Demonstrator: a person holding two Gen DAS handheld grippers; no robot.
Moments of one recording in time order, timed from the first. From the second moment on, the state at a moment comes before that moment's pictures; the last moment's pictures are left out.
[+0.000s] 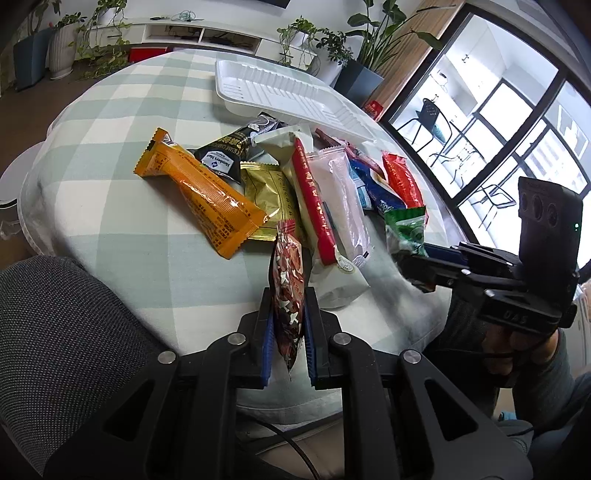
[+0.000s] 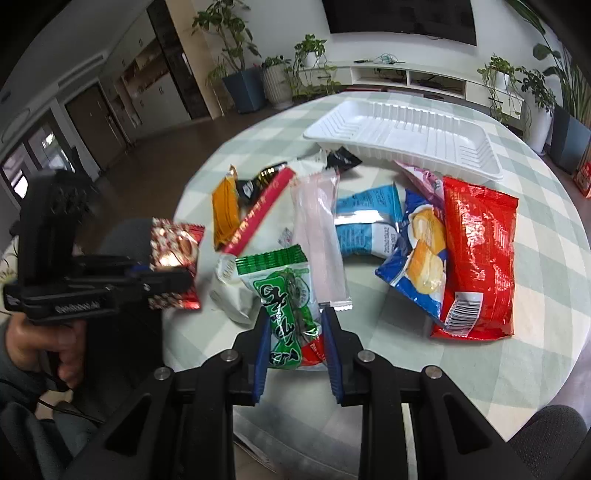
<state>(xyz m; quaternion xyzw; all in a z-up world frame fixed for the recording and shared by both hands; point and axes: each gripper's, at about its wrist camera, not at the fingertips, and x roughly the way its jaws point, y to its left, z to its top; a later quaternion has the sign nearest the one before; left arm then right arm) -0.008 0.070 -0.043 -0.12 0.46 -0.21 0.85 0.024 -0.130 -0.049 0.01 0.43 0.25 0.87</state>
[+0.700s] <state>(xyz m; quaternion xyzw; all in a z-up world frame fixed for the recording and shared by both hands) 0.023 0.104 0.004 -0.13 0.43 -0.21 0.87 0.038 -0.192 -0.025 0.13 0.40 0.25 0.87</state>
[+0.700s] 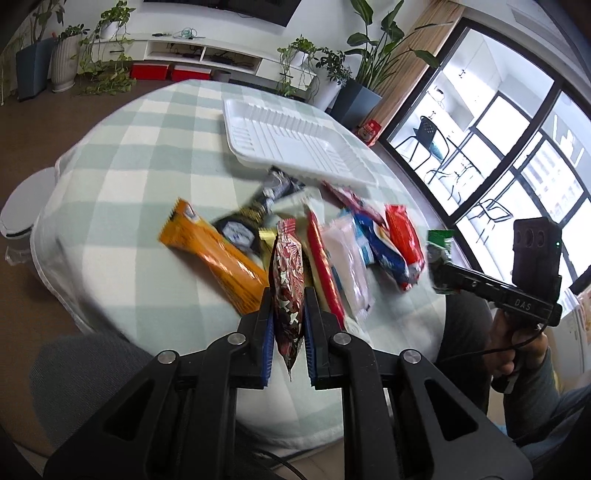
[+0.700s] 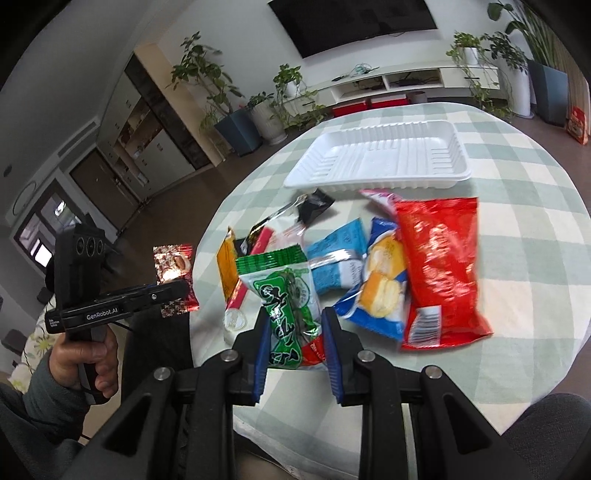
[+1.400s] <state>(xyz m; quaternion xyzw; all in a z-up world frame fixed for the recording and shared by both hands) 0.281 0.049 0.067 0.00 0.43 -0.22 0.88 0.225 -0.311 0.031 0.18 0.38 0.09 0.90</state>
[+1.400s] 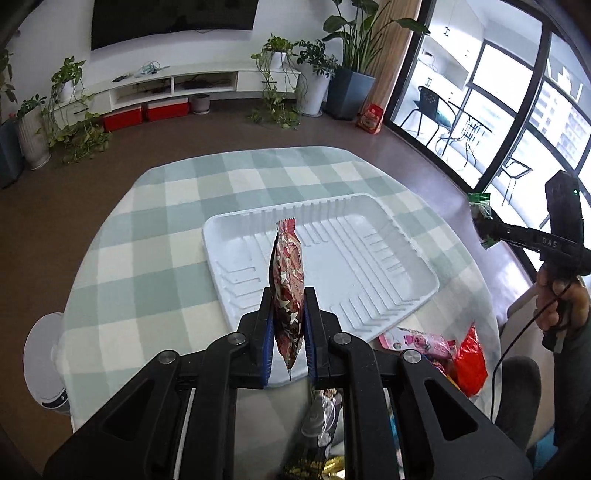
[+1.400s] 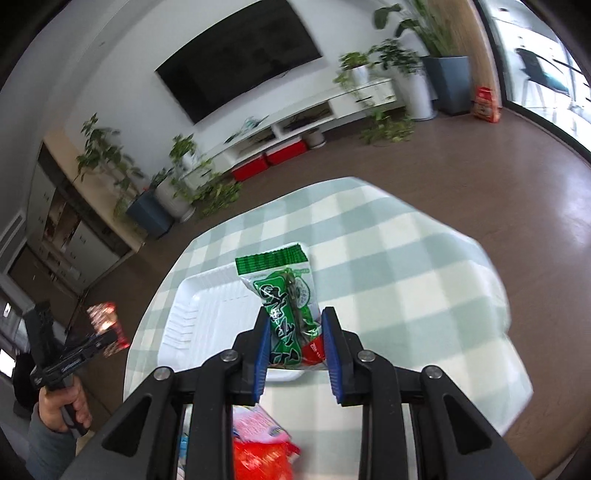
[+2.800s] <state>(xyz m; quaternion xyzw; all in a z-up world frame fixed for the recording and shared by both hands) 0.348 0.001 -0.031 0.06 0.51 -0.18 0.84 0.293 -0.229 -0.029 0.02 0.46 0.08 0.88</state>
